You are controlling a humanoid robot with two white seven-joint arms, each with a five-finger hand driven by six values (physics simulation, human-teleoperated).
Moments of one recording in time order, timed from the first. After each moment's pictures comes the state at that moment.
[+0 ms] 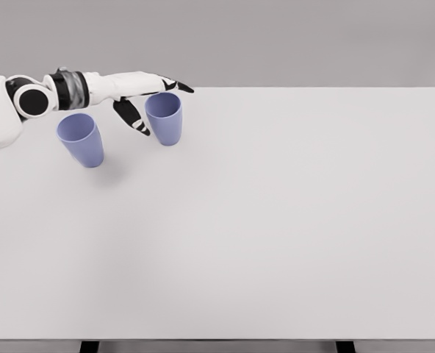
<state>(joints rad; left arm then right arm) -1.29 0.50 -1.57 -0.78 0.22 -0.61 -0.26 -0.03 0.00 -0.04 0.15 0.07 -0.14 0.56</state>
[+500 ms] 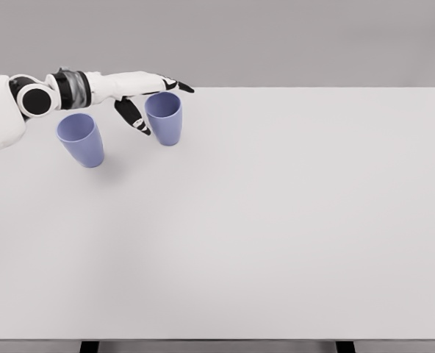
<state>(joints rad) -1.29 0.48 -1.57 -0.75 0.21 -0.61 -0.26 -0.03 0.00 -0.04 0.15 0.07 -0.14 0.56</state>
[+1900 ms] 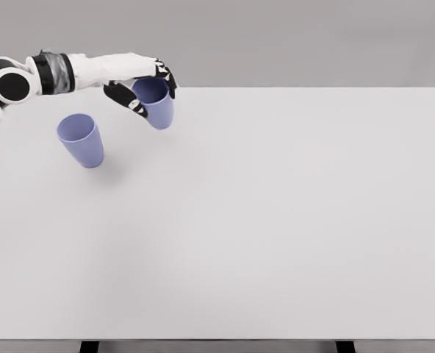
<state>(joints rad) -1.34 0.58 -1.54 -0.88 0.20 -0.61 -0.27 -0.03 0.00 -0.04 0.15 0.07 -0.14 0.56</state>
